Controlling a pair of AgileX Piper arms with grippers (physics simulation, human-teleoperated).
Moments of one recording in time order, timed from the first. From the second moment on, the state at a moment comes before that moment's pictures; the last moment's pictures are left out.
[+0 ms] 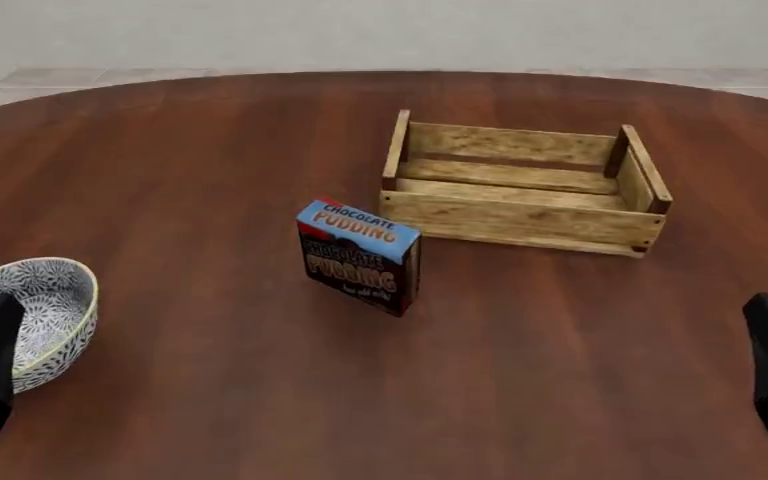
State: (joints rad) left arm 0.00 0.00 0.00 0.00 0.00; right arm 0.00 0.01 0.00 0.00 0.00
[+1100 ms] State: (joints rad) left arm 0.00 0.00 0.00 0.00 0.00; right arm 0.12 0.39 -0.31 -0.04 -0.06
